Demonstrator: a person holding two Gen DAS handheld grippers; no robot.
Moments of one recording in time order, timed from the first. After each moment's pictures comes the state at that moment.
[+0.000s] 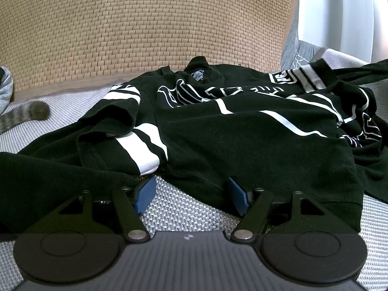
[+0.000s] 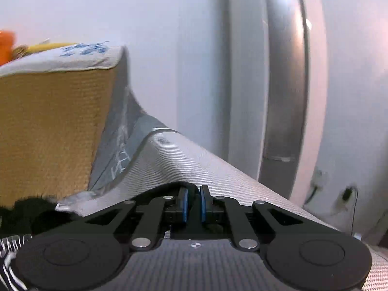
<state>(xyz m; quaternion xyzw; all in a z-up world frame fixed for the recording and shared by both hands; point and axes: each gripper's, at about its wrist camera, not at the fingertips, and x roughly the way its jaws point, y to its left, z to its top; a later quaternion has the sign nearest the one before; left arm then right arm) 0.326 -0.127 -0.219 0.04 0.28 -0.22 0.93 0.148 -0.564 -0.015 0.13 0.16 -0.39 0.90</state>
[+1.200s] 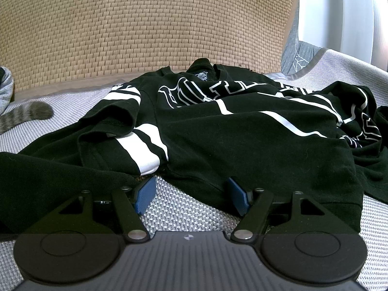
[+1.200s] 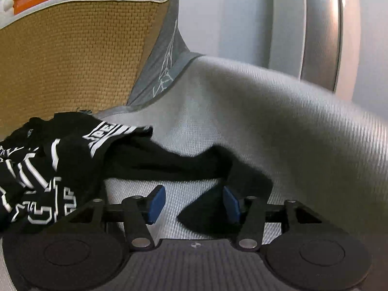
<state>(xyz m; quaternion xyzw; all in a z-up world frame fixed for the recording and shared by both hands) 0.327 -0.127 -0.220 0.04 0.27 -0.22 0.93 0.127 -0.477 -0.128 0.08 0.26 -0.29 0.92</state>
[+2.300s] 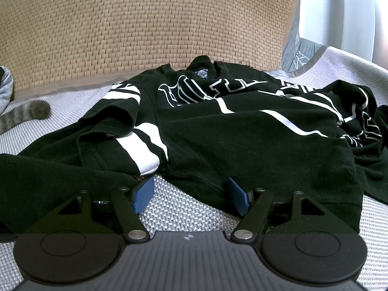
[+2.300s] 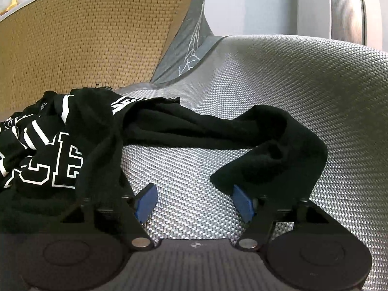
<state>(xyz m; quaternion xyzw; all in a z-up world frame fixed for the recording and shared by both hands) 0.327 -0.130 -0.216 0.05 0.29 -0.22 0.93 0.149 -0.473 -0.182 0.06 0.26 -0.26 0.93</state>
